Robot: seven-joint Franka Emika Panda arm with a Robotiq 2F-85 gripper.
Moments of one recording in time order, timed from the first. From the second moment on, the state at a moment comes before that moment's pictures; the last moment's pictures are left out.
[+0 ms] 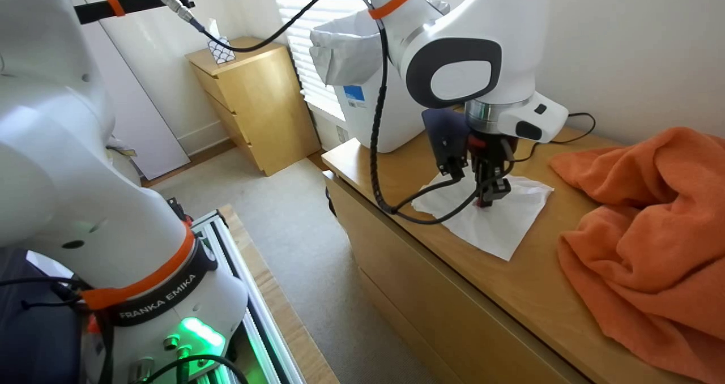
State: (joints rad) arm -0.17 0.35 -0.12 -2.34 0.25 2.72 0.10
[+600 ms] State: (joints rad) arm -0.17 0.35 -0.12 -2.34 0.25 2.72 0.10
